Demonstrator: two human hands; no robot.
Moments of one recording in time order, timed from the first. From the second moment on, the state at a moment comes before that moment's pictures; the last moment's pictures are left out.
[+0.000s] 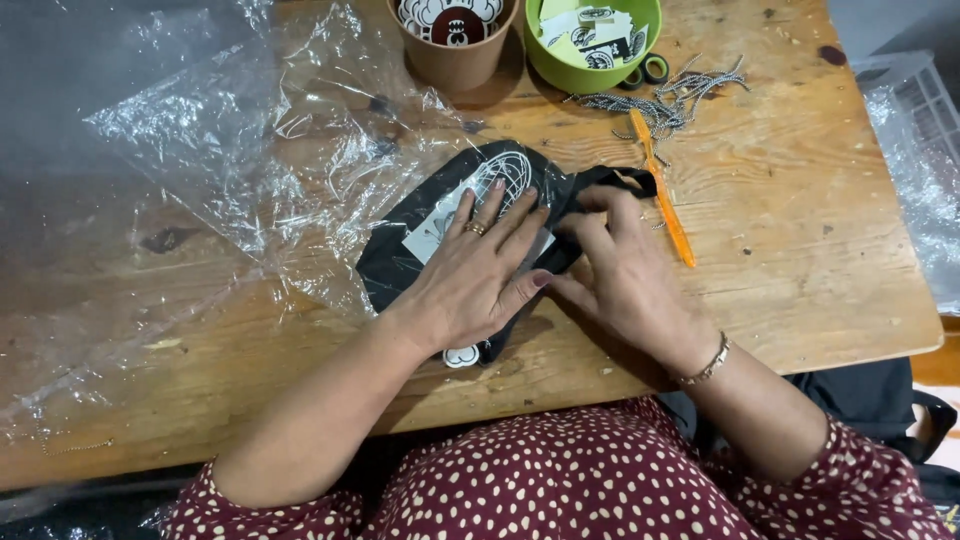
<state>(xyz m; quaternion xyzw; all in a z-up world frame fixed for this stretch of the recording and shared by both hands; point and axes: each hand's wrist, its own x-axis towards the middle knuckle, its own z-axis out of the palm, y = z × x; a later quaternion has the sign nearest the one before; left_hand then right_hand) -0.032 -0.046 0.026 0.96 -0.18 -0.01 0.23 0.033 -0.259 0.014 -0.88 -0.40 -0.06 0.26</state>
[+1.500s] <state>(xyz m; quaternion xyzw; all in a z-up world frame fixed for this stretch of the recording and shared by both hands) 0.007 -0.084 0.044 0.99 -0.04 0.03 0.09 0.112 -0.219 0.013 -0.80 -0.30 0.08 0.51</state>
